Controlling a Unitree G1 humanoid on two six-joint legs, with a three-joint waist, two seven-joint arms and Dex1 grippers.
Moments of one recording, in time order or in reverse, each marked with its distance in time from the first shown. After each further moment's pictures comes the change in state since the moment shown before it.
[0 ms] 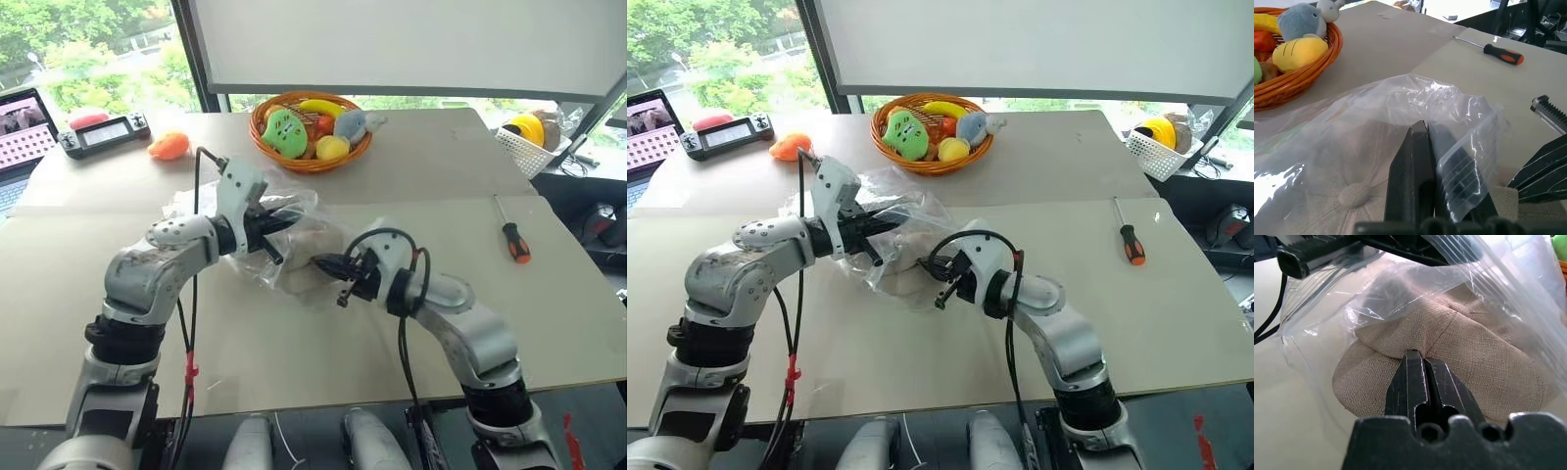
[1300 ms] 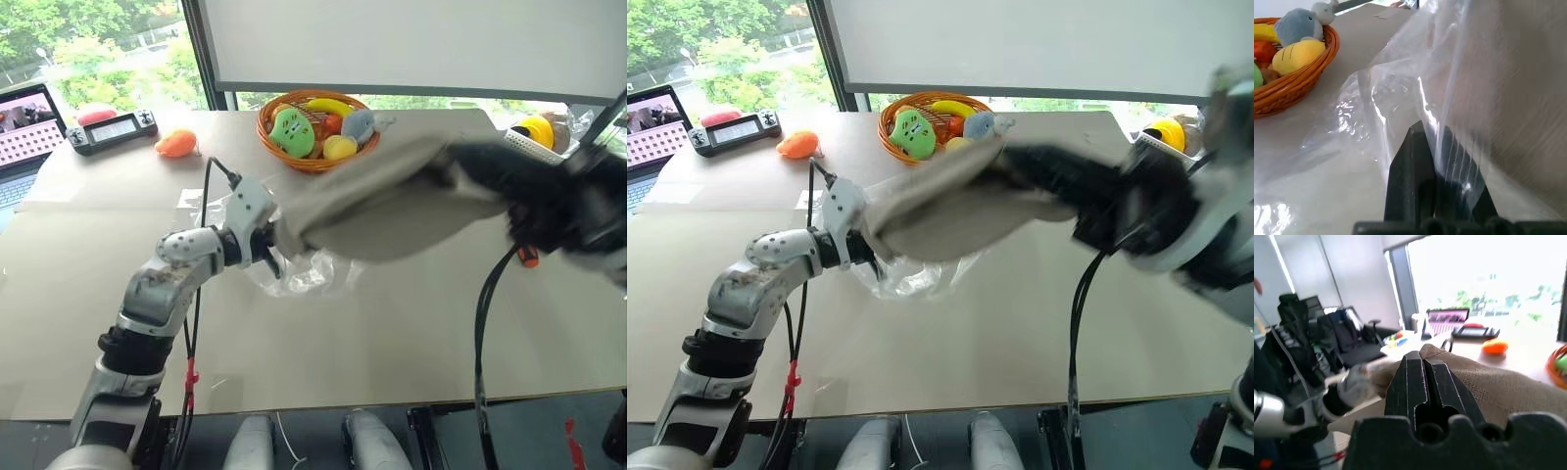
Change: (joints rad) left arm 0.117 0.021 -0.088 0.039 0.186 -0.310 -0.139; right arm -0.161 -0.611 -0.693 -0.033 1.445 0.052 -0.333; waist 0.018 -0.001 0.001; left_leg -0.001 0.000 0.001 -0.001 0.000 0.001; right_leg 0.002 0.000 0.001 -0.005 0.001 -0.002
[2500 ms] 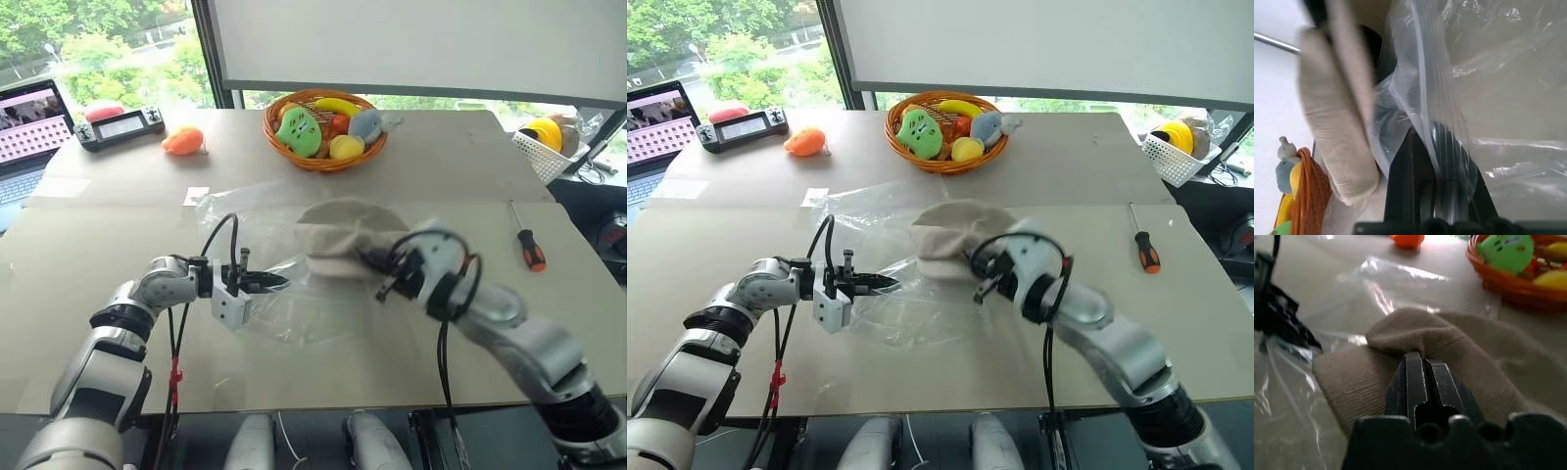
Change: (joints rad) left arm -0.251 0.074 -0.183 1.207 0.670 -1.942 0.049; right arm 0.328 0.213 0.831 0.092 -1.229 -0.358 0.018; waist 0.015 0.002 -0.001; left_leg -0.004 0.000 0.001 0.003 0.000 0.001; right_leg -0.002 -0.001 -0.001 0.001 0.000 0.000
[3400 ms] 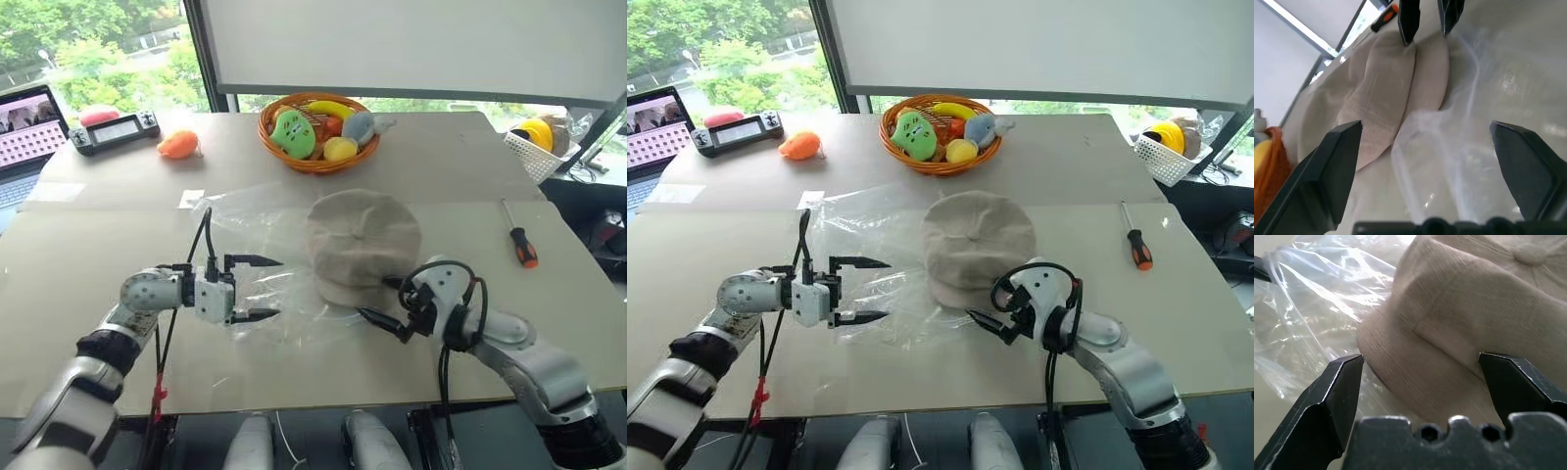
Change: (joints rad) left arm 0.282 0.229 -0.132 -0.703 -0.868 0.775 -0.428; right arm 0.106 0.050 -0.227 0.010 0.021 0.133 0.262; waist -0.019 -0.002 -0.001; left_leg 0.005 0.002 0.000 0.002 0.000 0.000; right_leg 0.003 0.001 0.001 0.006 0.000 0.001
